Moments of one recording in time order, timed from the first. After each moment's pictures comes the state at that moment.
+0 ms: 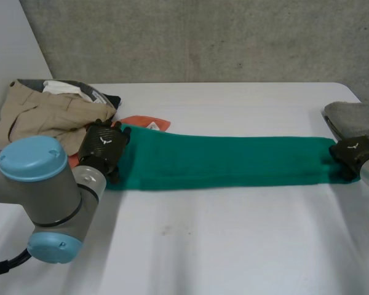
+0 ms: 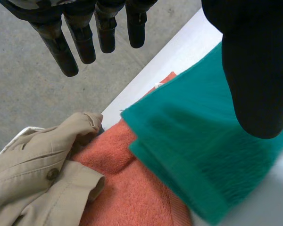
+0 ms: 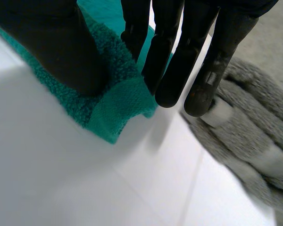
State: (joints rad) left arm 4.26 -2.03 -1.67 3.54 -1.67 3.64; right arm 1.49 -0.86 1.38 -0.08 1.32 2.40; left_hand 0.19 0.20 0.21 0.20 0.05; right_hand 0.97 1.15 1.14 1.15 0.94
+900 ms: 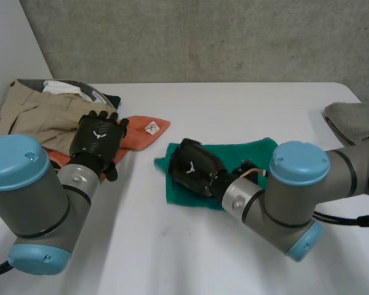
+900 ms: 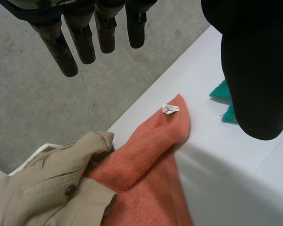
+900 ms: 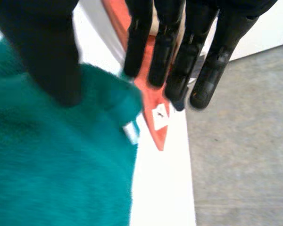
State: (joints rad) left arm 4.25 -1.88 -1.75 3.53 -1.67 3.61; right arm 2.17 -0.92 1.45 -0.36 1.07 2.07; left_hand 0.19 0.20 0.21 0.20 0.05; right_hand 0.60 0.76 0.78 0.78 0.61
